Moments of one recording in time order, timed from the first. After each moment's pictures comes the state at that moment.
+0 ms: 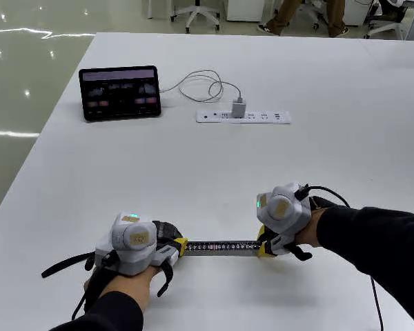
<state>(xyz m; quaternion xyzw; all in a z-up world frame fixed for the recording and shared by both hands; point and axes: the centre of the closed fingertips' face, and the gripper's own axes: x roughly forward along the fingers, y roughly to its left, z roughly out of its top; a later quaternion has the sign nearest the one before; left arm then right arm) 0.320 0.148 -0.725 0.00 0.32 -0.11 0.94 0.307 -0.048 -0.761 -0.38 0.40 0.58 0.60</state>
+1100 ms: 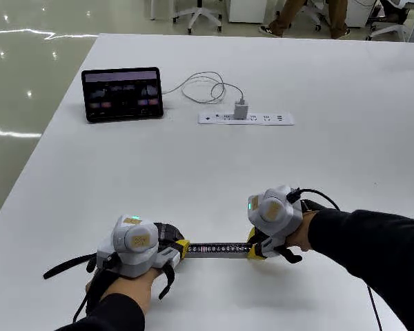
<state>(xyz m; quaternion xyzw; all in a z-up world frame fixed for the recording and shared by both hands) 0.320 0.147 -0.725 -0.01 0.32 -0.11 0.94 0.305 -0.024 -0.761 -0.37 0.39 0.59 0.61</state>
